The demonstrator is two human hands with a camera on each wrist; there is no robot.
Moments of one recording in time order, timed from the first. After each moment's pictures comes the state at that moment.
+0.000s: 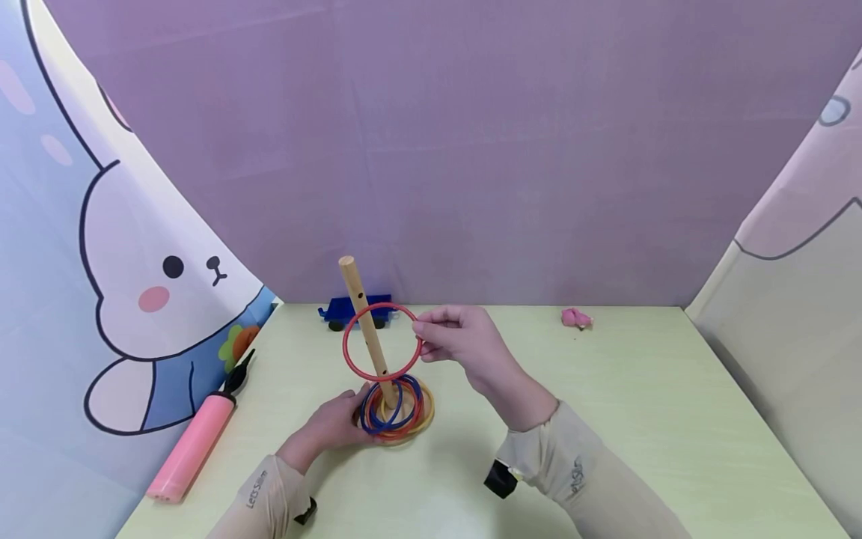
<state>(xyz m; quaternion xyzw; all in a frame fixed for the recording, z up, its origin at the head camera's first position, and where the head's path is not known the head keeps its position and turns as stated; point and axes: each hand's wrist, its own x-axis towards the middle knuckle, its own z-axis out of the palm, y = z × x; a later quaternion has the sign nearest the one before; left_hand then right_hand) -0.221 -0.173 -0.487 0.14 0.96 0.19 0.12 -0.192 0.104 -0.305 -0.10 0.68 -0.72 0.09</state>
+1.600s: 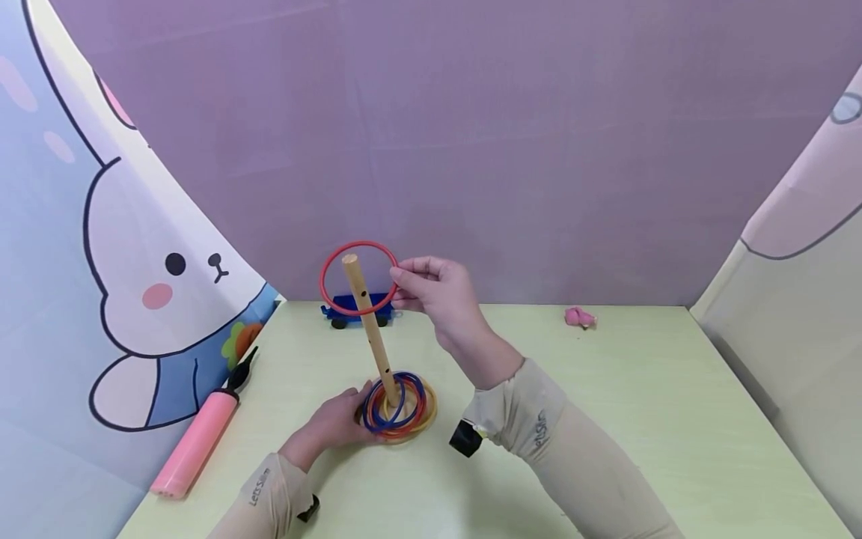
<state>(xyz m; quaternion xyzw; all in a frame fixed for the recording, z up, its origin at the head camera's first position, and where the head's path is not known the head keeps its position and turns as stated) -0.224 -0.175 -0.494 0.14 0.96 0.20 0.12 -0.216 0.067 -0.258 -0.07 0.61 -0.79 0.03</state>
